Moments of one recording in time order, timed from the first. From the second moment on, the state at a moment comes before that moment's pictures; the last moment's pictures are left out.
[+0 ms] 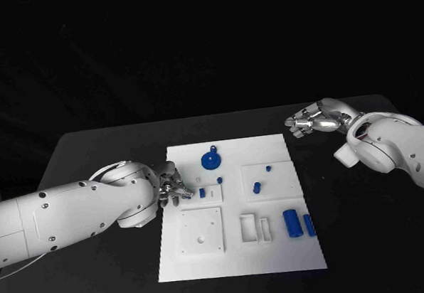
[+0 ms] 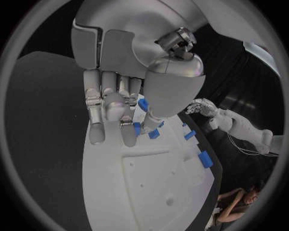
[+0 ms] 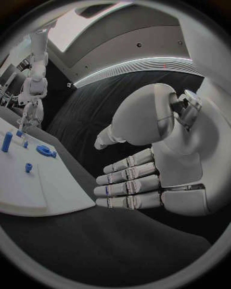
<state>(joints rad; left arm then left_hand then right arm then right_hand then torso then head) 1.34 -0.88 -0.24 1.60 -1.12 -0.18 -0.60 1.18 0.04 0.15 -0.03 0.48 1.18 0.02 0.06 1.06 1.47 -0.07 0.49 0.36 1.39 -0.12 1.27 0.81 0.04 1.28 -0.13 0.44 1.31 1.12 -0.68 0.22 1.05 -0.91 -0.09 0.13 1.15 0.02 -0.01 0.00 0.53 0.96 0.16 0.07 0.06 1.14 0.13 0.06 0.06 1.14 0.13 0.06 0.06 0.08 0.99 0.13 0.07 0.07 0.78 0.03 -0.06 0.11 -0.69</state>
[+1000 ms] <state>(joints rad) 1.34 -0.87 -0.24 1.59 -1.12 -0.16 -0.60 1.17 0.04 0.15 -0.02 0.47 1.18 0.02 0.06 1.12 1.47 -0.07 0.49 0.36 1.39 -0.12 1.27 0.81 0.04 1.28 -0.13 0.44 1.31 1.12 -0.68 0.22 1.05 -0.91 -0.09 0.13 1.15 0.02 -0.02 0.00 0.53 0.96 0.16 0.07 0.06 1.14 0.13 0.06 0.06 1.14 0.13 0.06 0.06 0.08 0.99 0.14 0.07 0.07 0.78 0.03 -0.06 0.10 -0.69</state>
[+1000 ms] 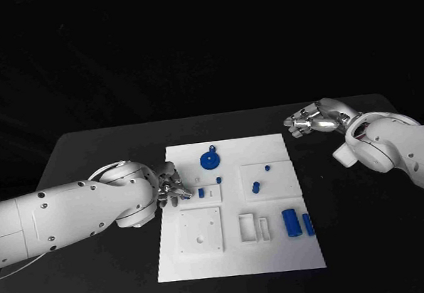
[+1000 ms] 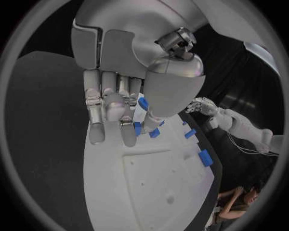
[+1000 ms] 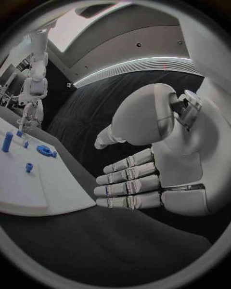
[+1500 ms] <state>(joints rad) 1.34 -0.86 -0.24 1.57 -1.12 -0.15 -0.60 1.15 0.02 0.16 0.01 0.47 1.20 0.01 0.07 1.11 1.47 -0.07 0.49 0.36 1.39 -0.12 1.26 0.80 0.04 1.29 -0.14 0.43 1.31 1.12 -0.68 0.22 1.05 -0.91 -0.09 0.13 1.15 0.02 -0.02 0.00 0.53 0.96 0.16 0.07 0.06 1.14 0.13 0.06 0.06 1.14 0.13 0.06 0.06 0.08 0.99 0.14 0.07 0.07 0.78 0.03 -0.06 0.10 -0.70</state>
